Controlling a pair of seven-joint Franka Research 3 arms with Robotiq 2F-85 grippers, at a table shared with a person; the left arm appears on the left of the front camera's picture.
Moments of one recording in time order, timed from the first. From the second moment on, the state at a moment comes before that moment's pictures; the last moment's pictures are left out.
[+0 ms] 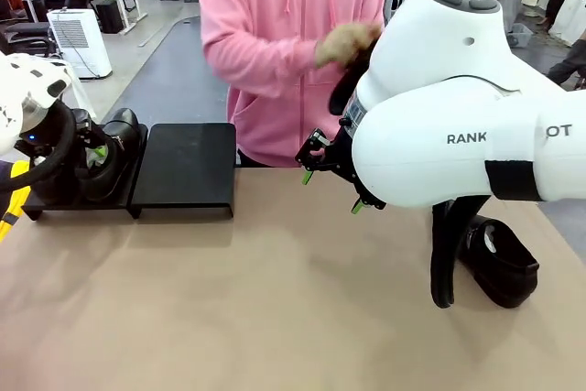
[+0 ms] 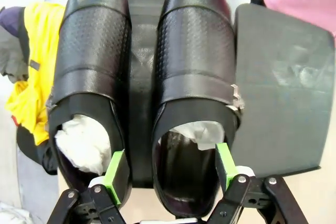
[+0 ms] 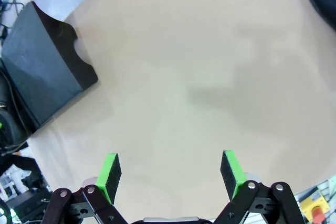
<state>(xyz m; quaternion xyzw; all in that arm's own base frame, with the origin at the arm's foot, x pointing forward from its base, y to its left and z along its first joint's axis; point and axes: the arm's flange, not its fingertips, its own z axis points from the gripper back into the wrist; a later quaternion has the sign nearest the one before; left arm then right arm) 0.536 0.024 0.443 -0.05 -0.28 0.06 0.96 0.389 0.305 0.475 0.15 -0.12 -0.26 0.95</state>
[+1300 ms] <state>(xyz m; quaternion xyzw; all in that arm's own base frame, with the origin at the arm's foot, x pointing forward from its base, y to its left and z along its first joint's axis) 0.345 -0.076 0.558 -0.24 -0.12 -0.19 0.94 0.389 0.305 0.475 0.15 -0.12 -0.26 0.95</state>
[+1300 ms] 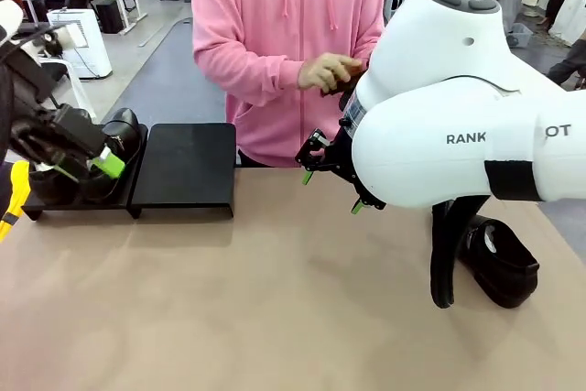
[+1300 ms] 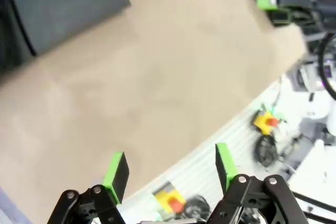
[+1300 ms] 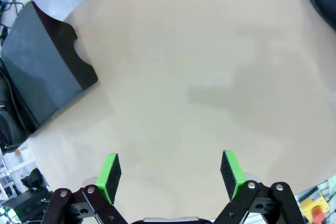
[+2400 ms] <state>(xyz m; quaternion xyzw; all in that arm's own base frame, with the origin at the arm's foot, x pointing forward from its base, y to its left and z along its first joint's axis) 0.352 -0.080 0.549 -0.25 -0.06 -0.17 0.95 0.417 0.068 0.457 0.06 -0.03 -0.13 0.99</state>
